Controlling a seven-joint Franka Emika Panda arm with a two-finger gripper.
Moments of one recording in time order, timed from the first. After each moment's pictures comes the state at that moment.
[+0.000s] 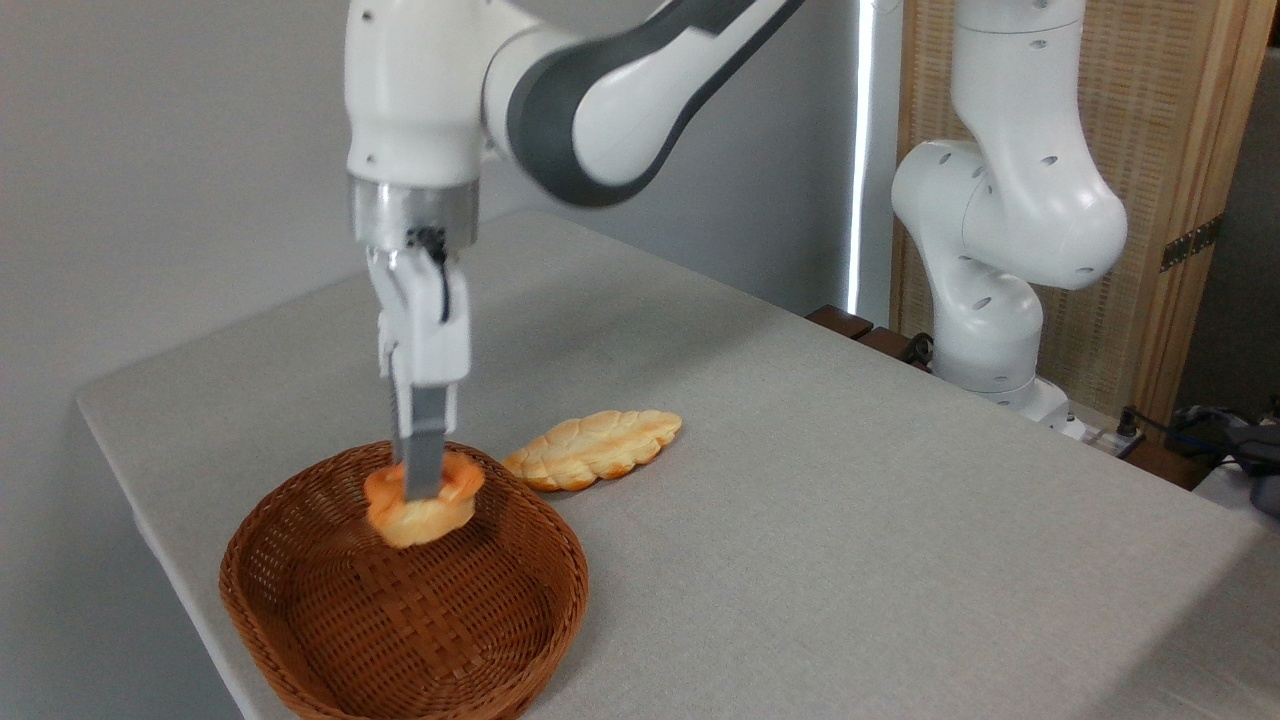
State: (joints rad) arm -0.12 0.01 -0.04 -1.94 0.00 2.23 0.90
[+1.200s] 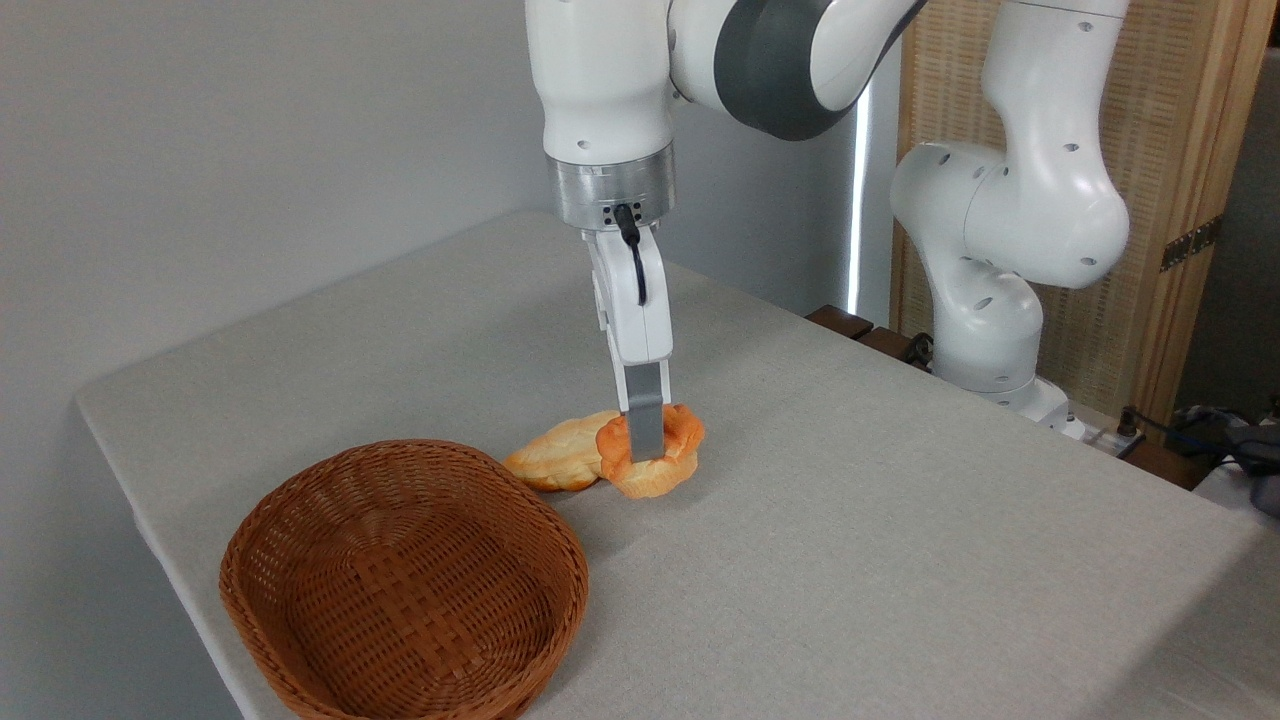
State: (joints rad) arm -0.09 -0.30 0.06 -2.22 -0.03 1.95 1.27
